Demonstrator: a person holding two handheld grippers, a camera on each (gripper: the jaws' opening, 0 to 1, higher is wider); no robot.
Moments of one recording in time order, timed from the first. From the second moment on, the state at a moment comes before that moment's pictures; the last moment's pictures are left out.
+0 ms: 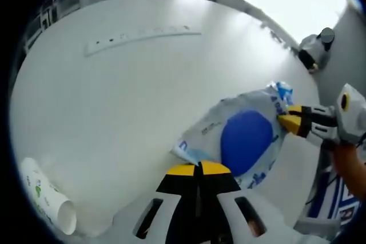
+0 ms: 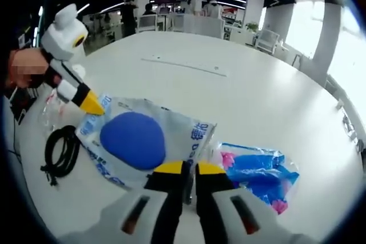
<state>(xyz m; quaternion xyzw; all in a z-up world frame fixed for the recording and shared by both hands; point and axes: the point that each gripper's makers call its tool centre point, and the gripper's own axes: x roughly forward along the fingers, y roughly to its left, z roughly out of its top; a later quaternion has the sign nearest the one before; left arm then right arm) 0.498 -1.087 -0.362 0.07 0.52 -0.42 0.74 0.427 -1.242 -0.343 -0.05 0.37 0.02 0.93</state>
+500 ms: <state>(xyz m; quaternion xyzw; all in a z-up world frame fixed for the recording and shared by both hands) 0.499 -1.086 -0.364 0.07 0.52 -0.42 0.74 0.427 -1.246 -0.333 -0.06 0.35 0.00 0.93</state>
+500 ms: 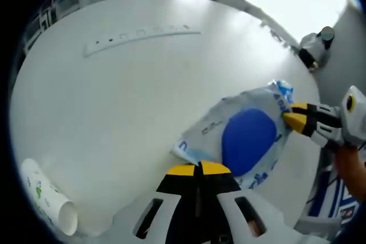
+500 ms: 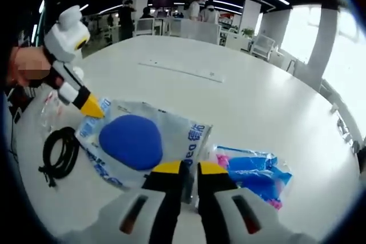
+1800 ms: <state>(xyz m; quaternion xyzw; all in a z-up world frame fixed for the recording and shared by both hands) 0.500 -1.082 -0.355 0.07 0.49 -0.43 0.76 0.439 -1.228 -0.302 -0.04 0.29 0.03 0.96</state>
